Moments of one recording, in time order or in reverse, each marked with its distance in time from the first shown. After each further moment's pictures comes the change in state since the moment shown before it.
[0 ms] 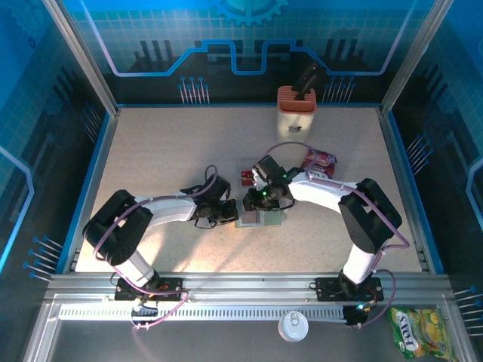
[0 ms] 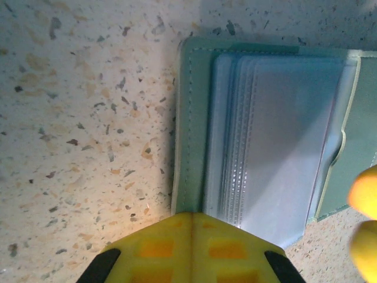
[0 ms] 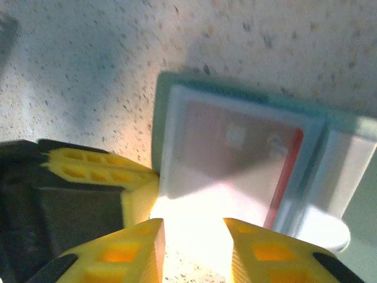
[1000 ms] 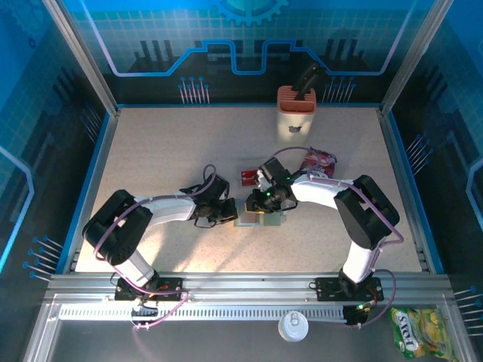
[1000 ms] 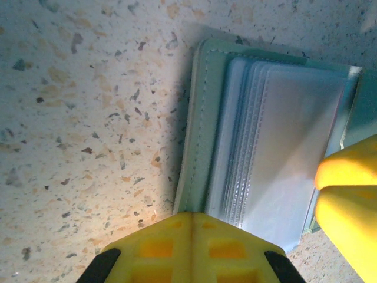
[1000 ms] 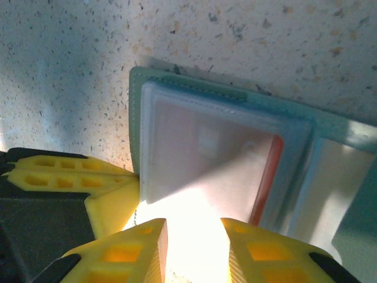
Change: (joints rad) left arm 0.011 0.000 -0.001 0.004 -0.003 -0.017; right arm -0.050 0.036 -0.054 0.107 -0.073 0.041
